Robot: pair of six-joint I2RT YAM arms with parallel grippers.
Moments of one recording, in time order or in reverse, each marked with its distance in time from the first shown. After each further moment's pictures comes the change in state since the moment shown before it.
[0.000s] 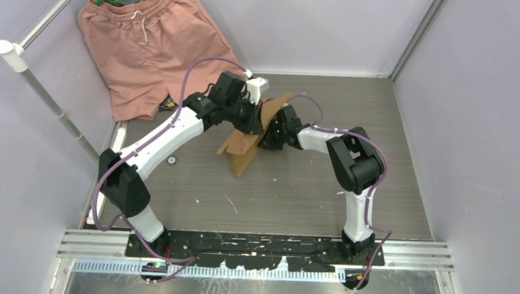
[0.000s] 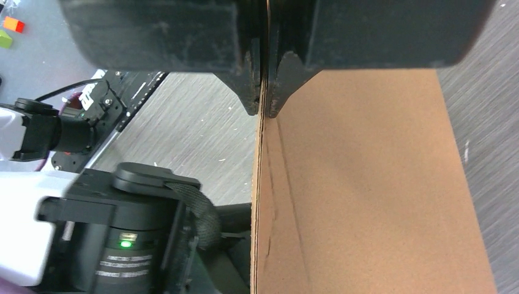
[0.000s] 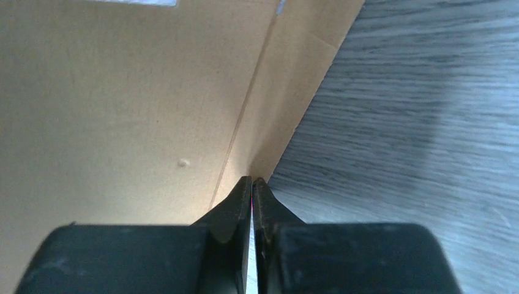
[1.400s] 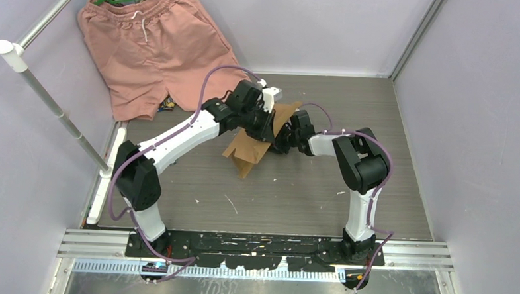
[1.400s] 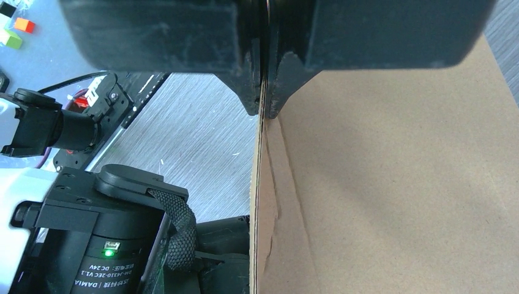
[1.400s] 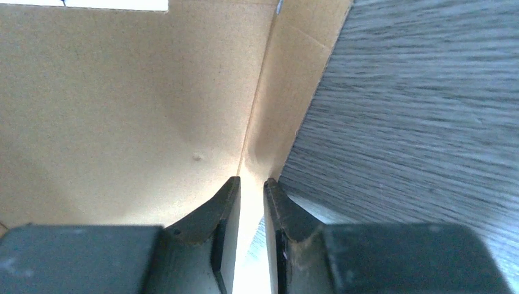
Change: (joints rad) left arm -0.085 0.102 0.002 0.065 -0.019 -0.063; right arm -0.099 -0.028 -0.180 0.256 -0.217 0.118
